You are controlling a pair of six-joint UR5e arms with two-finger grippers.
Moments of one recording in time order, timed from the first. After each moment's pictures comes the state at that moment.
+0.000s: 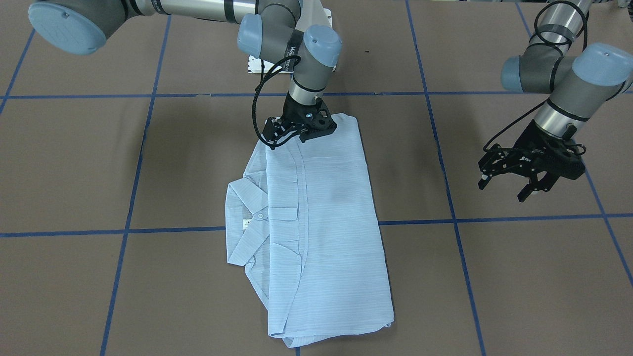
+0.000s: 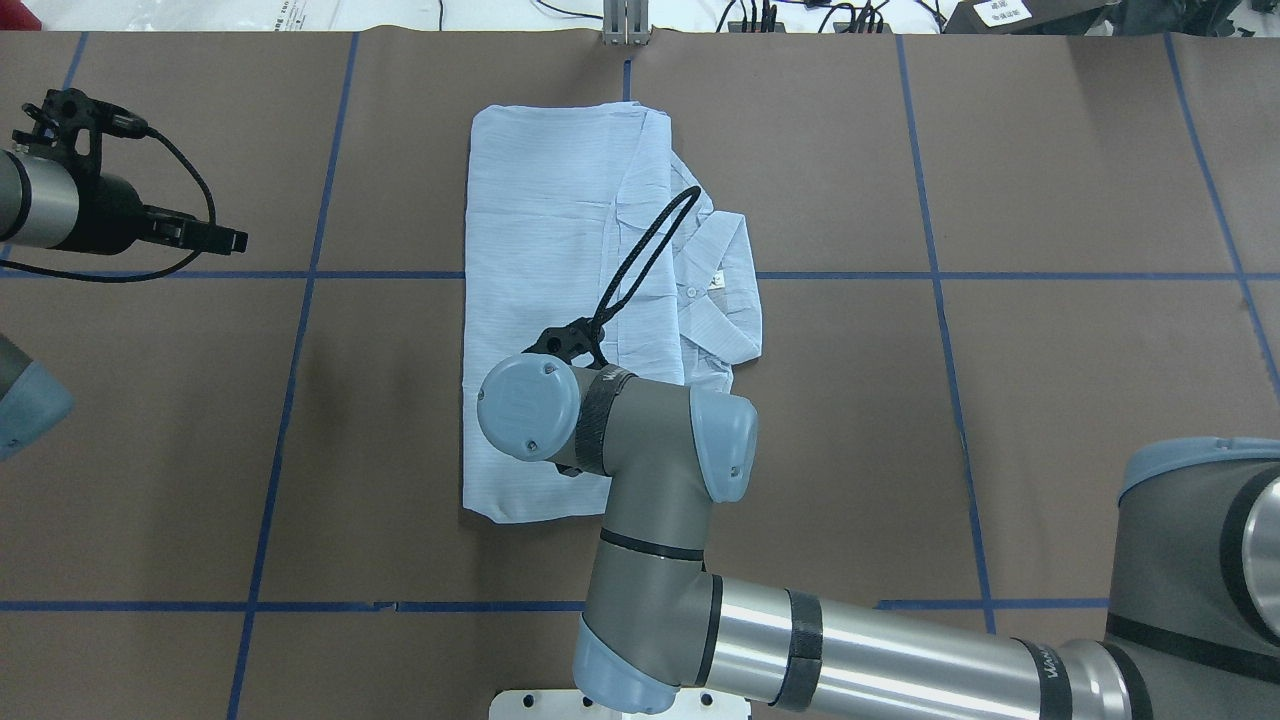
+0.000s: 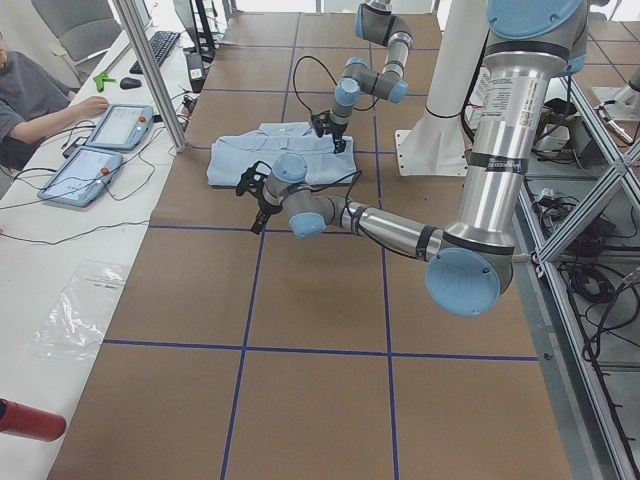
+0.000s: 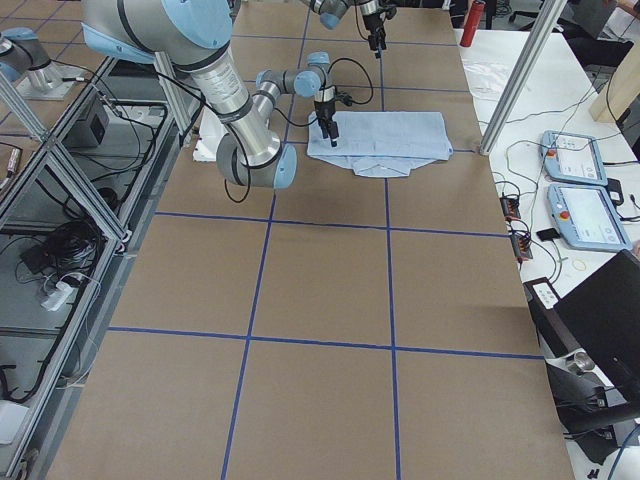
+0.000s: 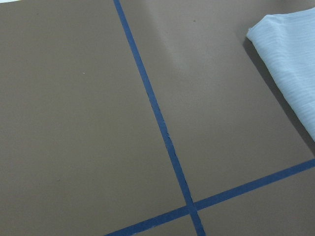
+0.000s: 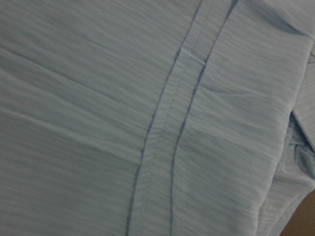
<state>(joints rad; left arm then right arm) -0.97 -1.73 -1.63 -2.37 -2.01 -0.72 0.32 -0.66 1.43 -1.82 1.56 0.88</state>
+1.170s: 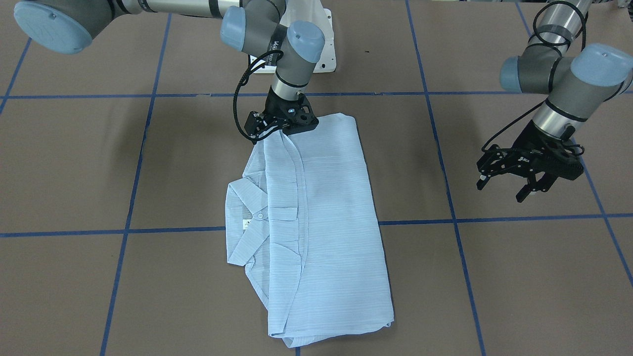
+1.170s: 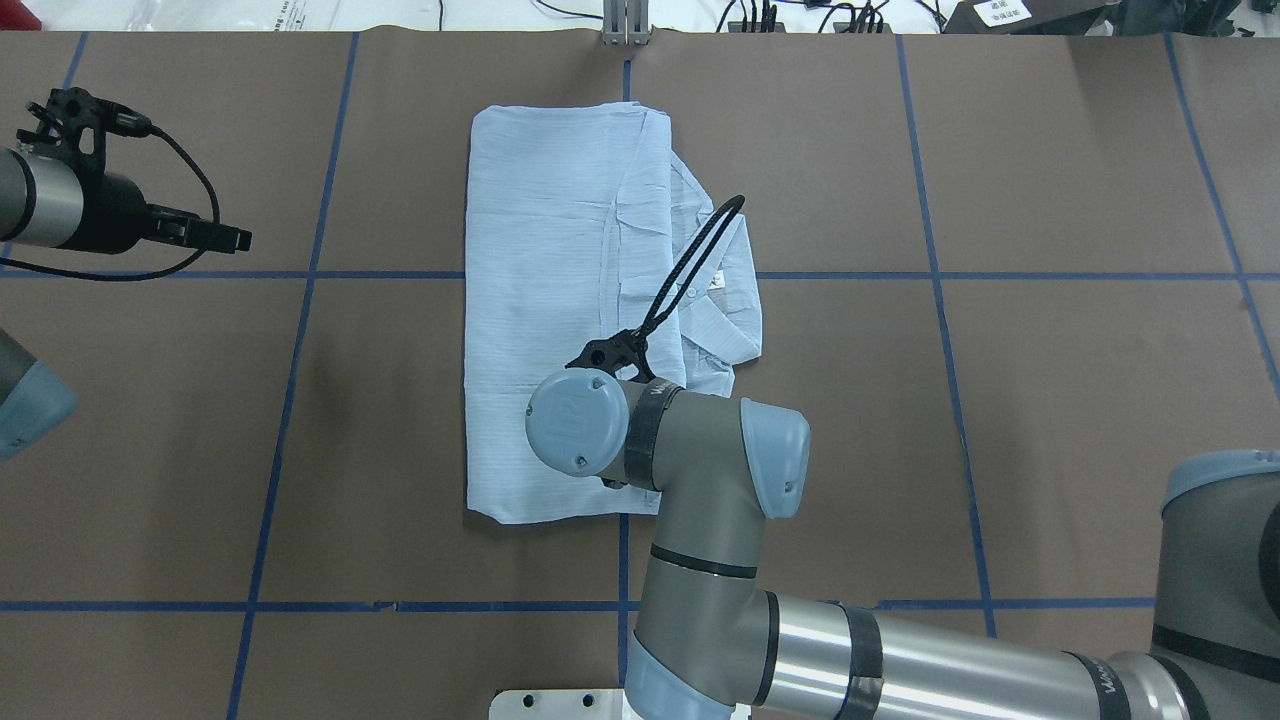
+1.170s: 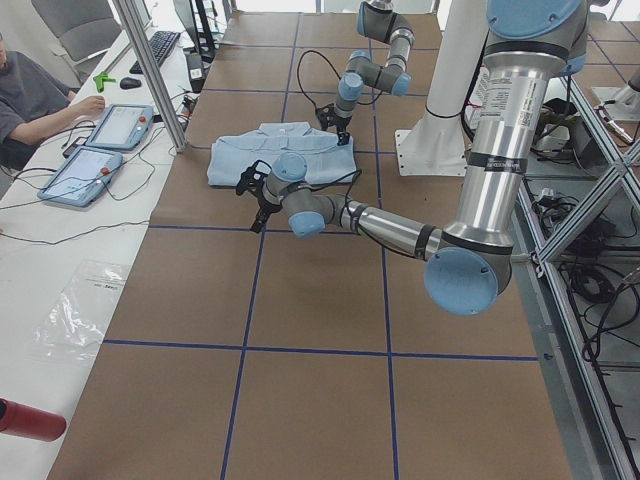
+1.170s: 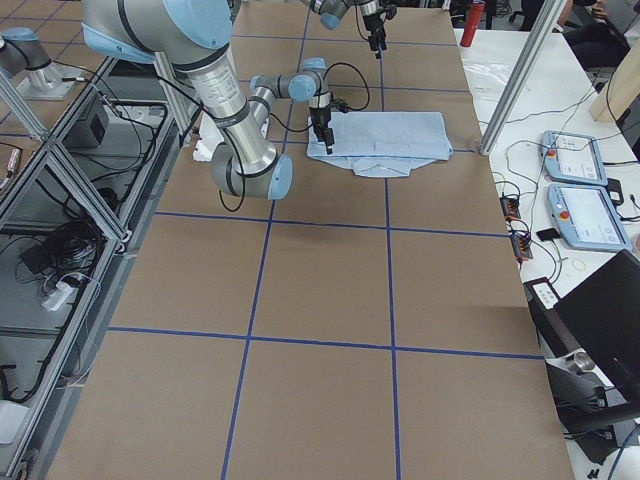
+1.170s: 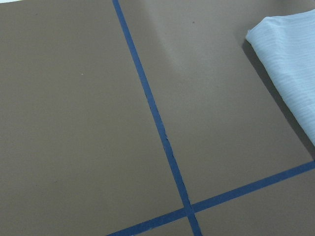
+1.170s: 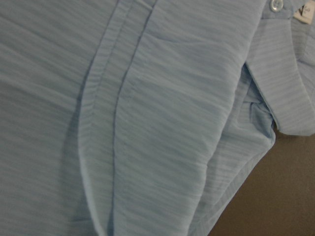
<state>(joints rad) -0.97 -1.74 -1.63 -2.37 -2.01 -0.73 0.32 -0.76 1.56 -1.90 1.55 0.87</state>
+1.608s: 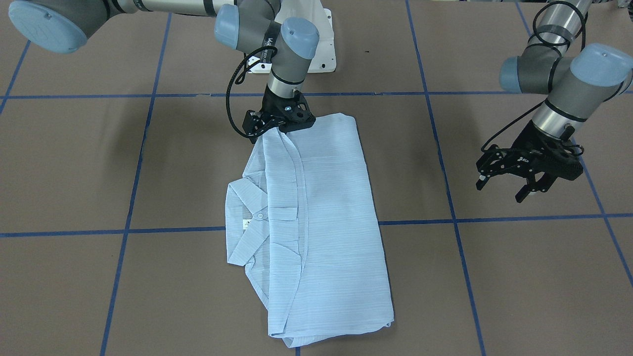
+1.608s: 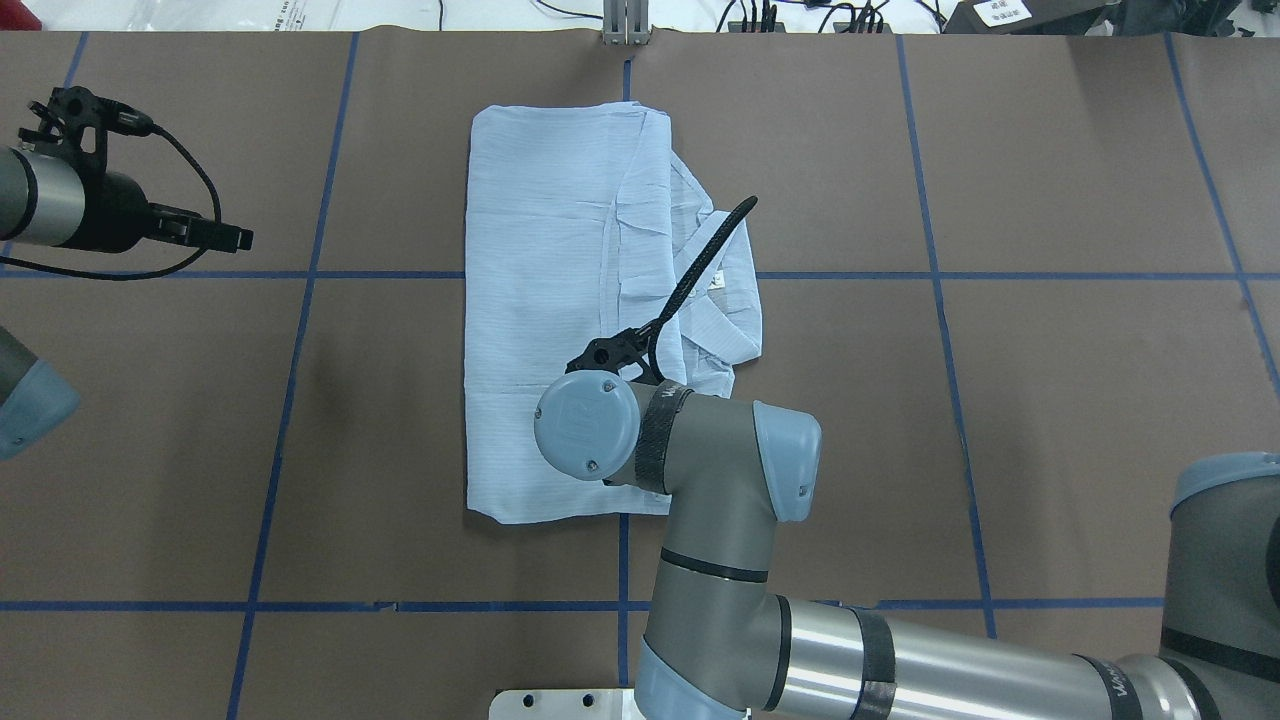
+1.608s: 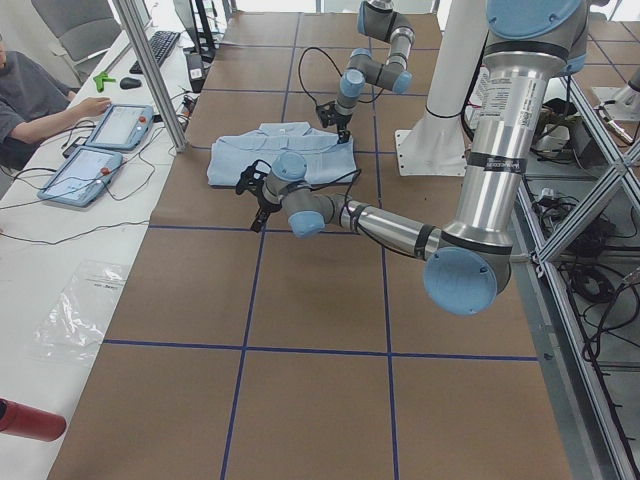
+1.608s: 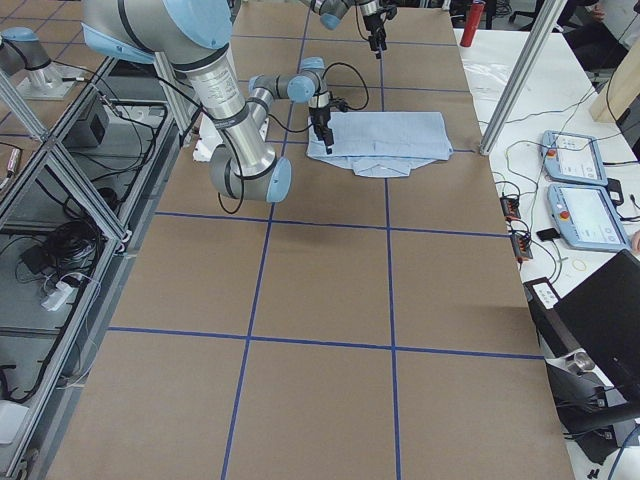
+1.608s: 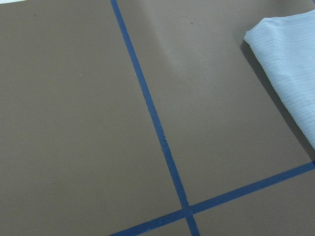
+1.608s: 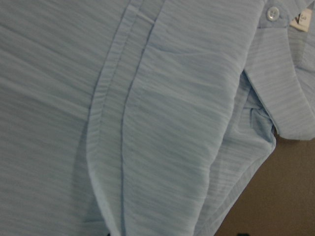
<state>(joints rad) -0.97 -1.74 -1.63 -2.37 -2.01 -0.73 0.31 -0.77 1.58 -1.86 1.55 0.89</state>
